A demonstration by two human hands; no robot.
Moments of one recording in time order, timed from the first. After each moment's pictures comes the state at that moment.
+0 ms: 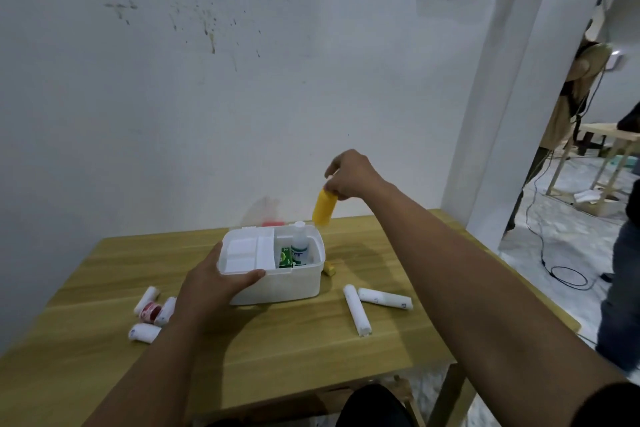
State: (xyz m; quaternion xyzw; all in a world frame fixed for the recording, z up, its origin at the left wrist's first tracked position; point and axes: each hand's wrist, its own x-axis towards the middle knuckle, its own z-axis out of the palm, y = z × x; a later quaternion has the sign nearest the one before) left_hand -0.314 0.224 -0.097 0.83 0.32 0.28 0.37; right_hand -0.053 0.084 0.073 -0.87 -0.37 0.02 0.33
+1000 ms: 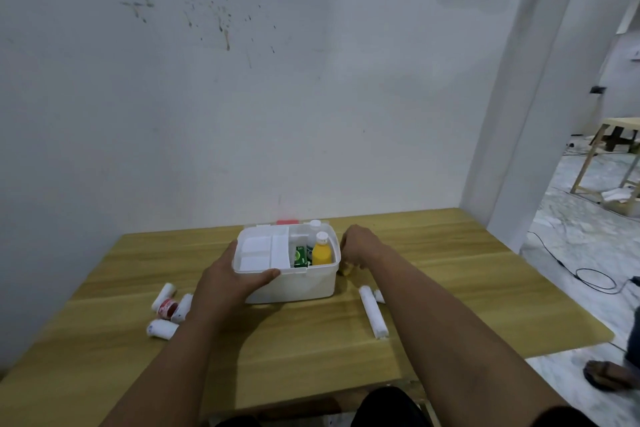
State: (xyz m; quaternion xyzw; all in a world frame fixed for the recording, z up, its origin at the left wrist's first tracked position) left_hand -0.313 0.226 -0.098 0.83 0.32 0.28 0.37; right_hand -0.058 0.092 -0.064 -0.92 -0.33 0.15 0.13
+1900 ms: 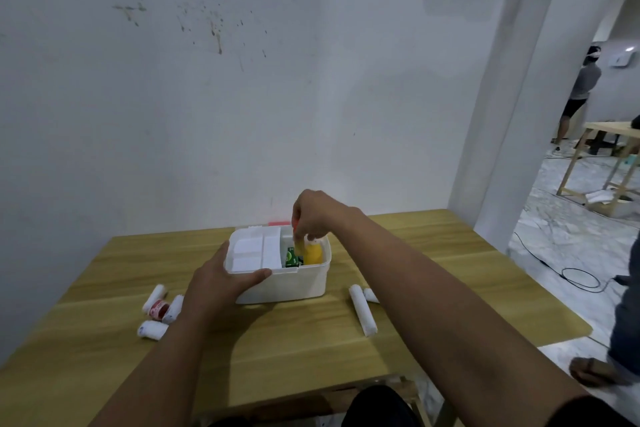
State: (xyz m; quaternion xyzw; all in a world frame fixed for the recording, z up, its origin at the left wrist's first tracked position) left_hand -0.311 0.225 -0.094 0.83 0.33 0.25 0.36; right_hand -0.117 0.117 0.032 -0.86 -0.46 0.14 0.16
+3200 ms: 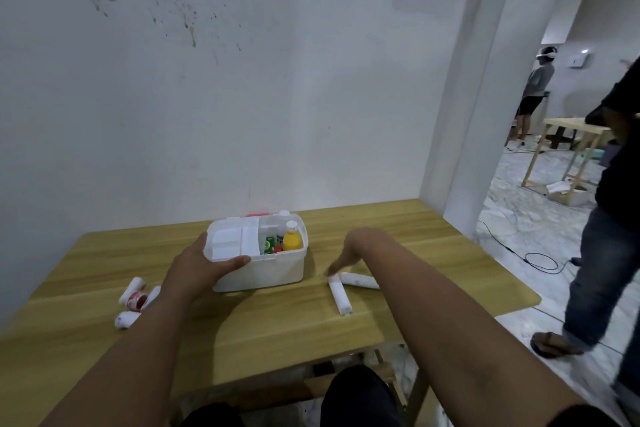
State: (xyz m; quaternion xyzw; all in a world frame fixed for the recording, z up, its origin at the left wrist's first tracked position) left_hand -0.310 0.223 -0.083 0.83 0.35 0.23 0.37; right_hand -0.089 0.014 -0.022 -0.94 -0.24 0.22 -0.09
